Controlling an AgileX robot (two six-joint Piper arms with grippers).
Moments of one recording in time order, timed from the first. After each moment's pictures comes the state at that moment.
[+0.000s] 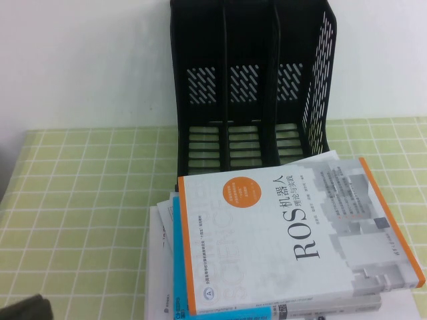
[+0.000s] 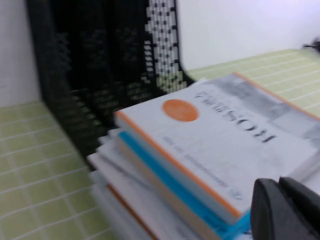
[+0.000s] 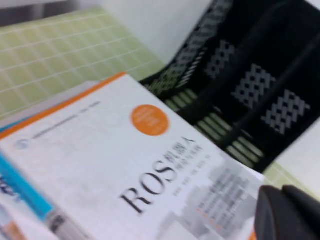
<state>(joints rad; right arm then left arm) 1.34 0.74 -0.80 -0.90 0.92 0.61 -0.03 0.24 -0.57 -0.81 0.93 0.50</state>
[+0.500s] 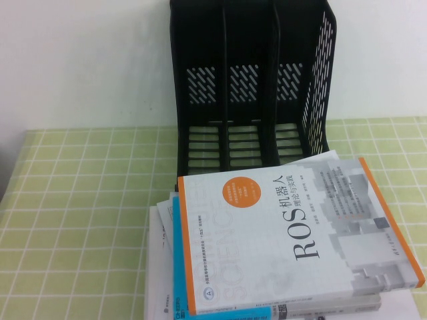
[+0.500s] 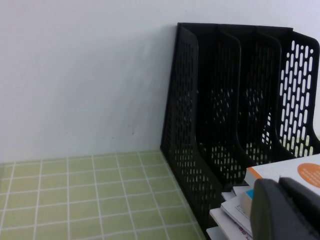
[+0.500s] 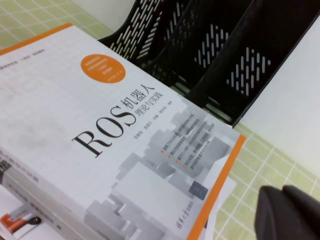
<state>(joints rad) 1.34 0.51 -0.51 -1.05 0.96 0.79 -0.03 0.23 -0.39 -0.68 0.44 0.49</state>
